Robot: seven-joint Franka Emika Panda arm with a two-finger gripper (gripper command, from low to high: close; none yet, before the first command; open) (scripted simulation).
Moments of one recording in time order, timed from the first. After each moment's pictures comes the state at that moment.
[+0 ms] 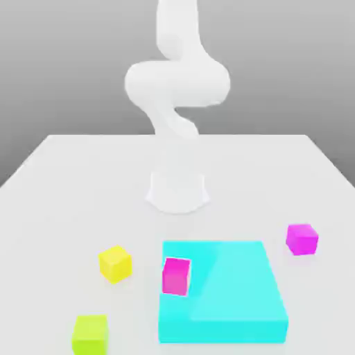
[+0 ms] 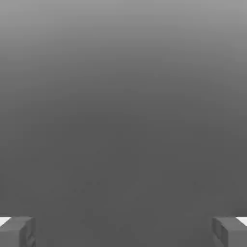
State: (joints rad) arm -0.03 -0.74 -0.02 -2.37 0.01 2.35 0.83
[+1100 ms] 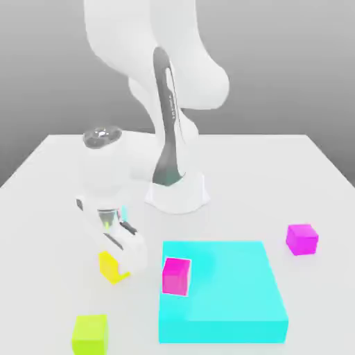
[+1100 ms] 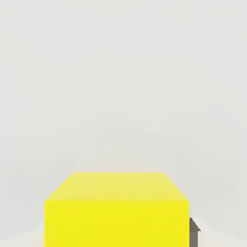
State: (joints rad) arm -0.43 0.24 -0.02 -2.90 -0.15 3.15 1.33
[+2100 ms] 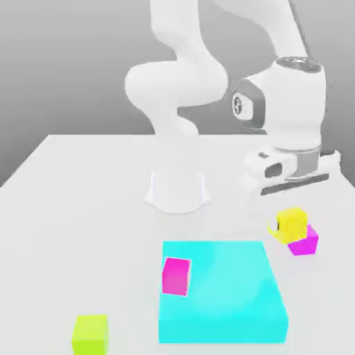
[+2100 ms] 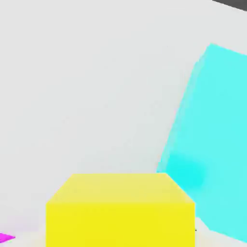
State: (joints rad) arm 0.44 -0.18 0.35 -2.81 0.19 2.70 0.80
